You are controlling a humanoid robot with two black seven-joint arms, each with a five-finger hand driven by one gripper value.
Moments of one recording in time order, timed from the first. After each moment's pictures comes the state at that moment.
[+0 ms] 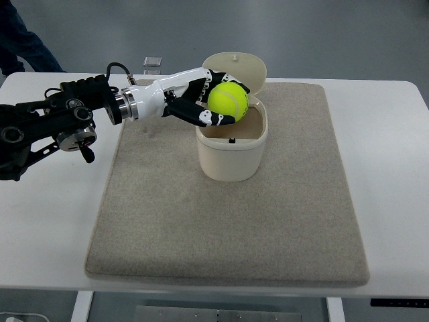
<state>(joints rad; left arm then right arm) -1.13 0.52 -0.17 -1.21 0.55 -0.20 -0.31 0.02 0.00 -0.05 0.21 0.04 -0.08 0.14</state>
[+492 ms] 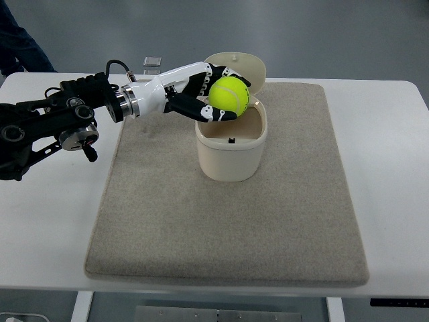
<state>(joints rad) -1.13 0.52 -0.18 -1.22 0.53 -0.17 -0.31 0.02 0.00 -0.05 0.21 0.04 -0.08 0.14</state>
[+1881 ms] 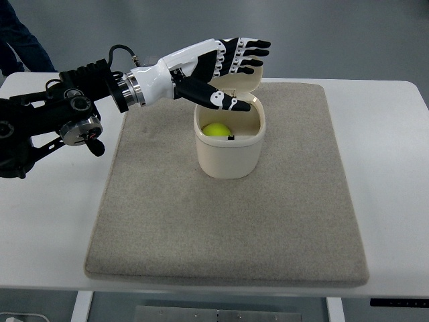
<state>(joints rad) -1.08 0.53 -0.36 -1.33 0.52 -0.14 -0.32 0.02 0.00 -0.05 0.21 0.04 -0.08 0.14</state>
